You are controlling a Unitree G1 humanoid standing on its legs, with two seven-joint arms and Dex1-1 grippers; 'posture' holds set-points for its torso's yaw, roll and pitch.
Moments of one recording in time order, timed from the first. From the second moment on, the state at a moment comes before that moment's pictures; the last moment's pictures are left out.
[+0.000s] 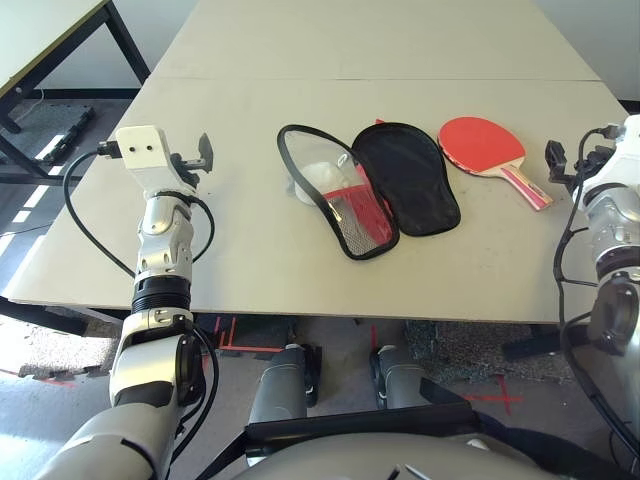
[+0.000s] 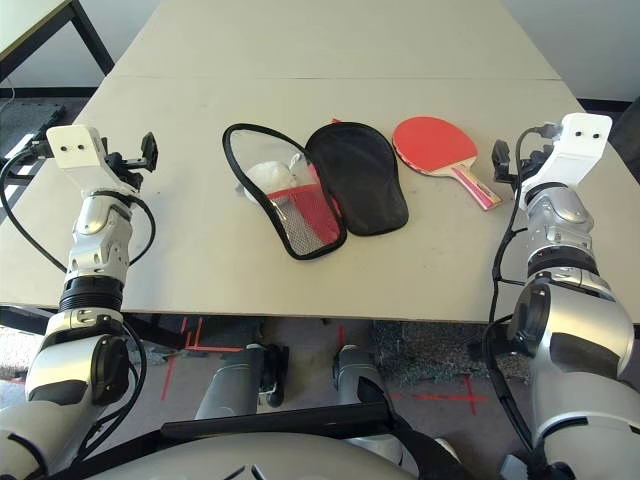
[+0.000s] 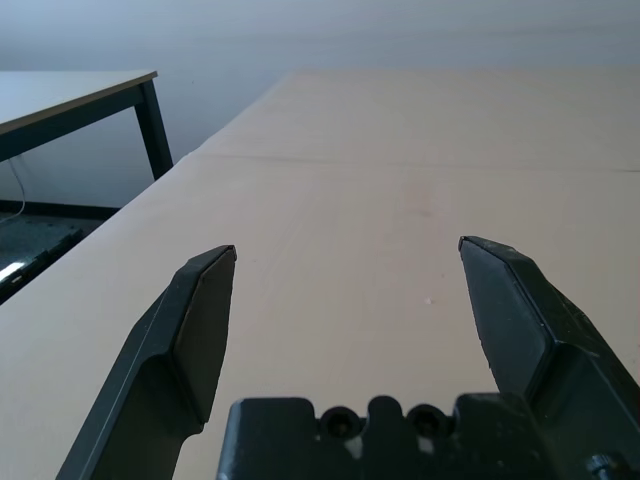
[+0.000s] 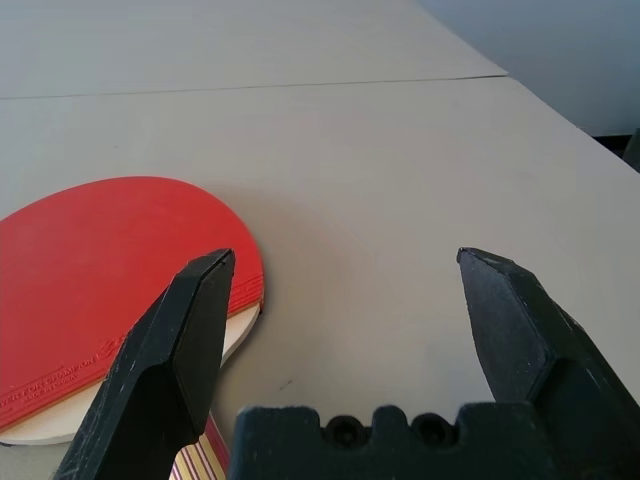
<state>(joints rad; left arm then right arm) -0.59 0.34 0.30 0.60 -0.19 -0.14 -0.13 -0.83 -0.64 -0.38 1.26 0.18 -0.22 0.34</state>
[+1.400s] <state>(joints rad) -0.65 0.40 -0.13 -0.04 -0.23 0.43 -0.63 -1.12 -0.74 -0.06 1.25 -0.04 0.29 0.73</state>
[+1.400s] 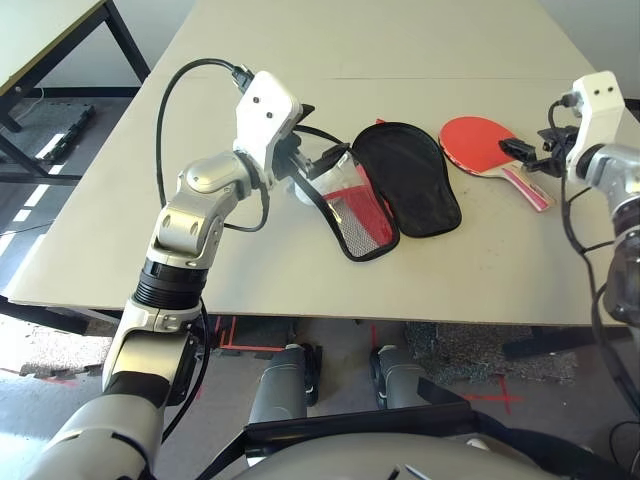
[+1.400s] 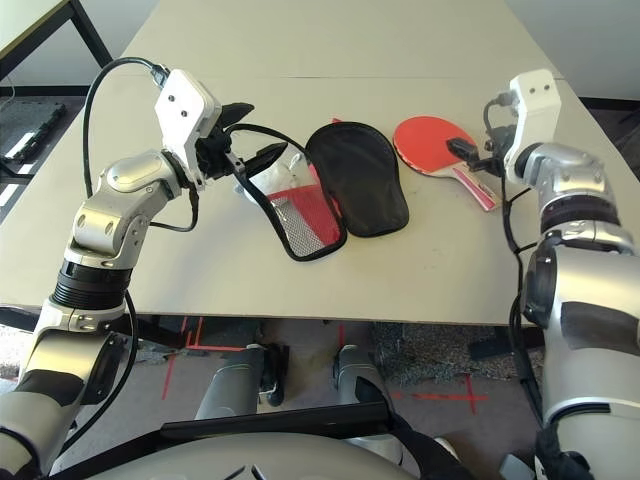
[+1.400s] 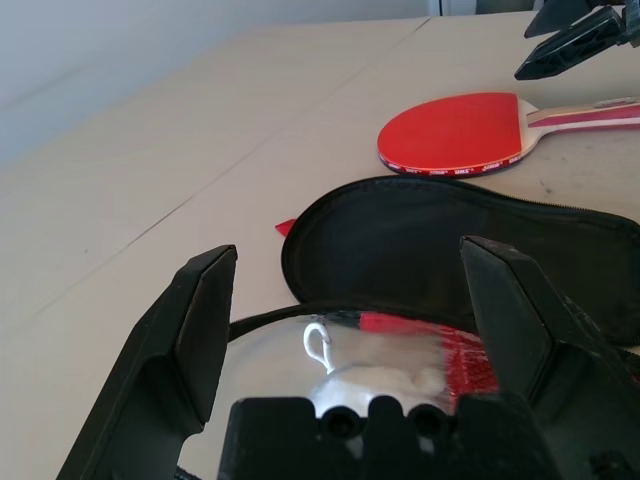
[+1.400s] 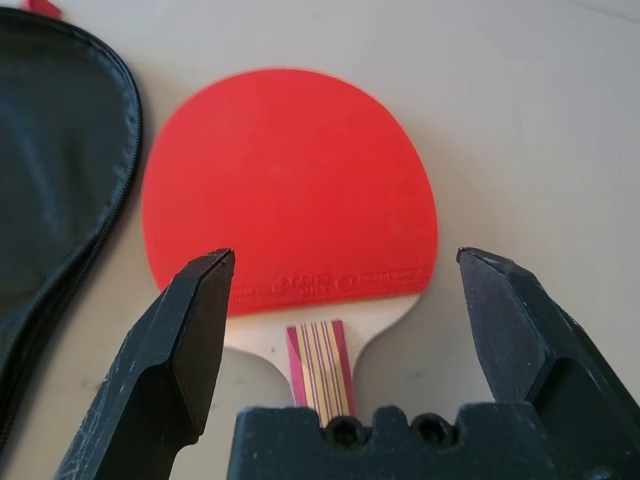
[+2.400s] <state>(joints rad) -0.62 0.37 -0.16 -0.11 -0.22 0.44 -0.63 -1.13 -0.66 0.01 1.33 -0.16 0.49 0.63</state>
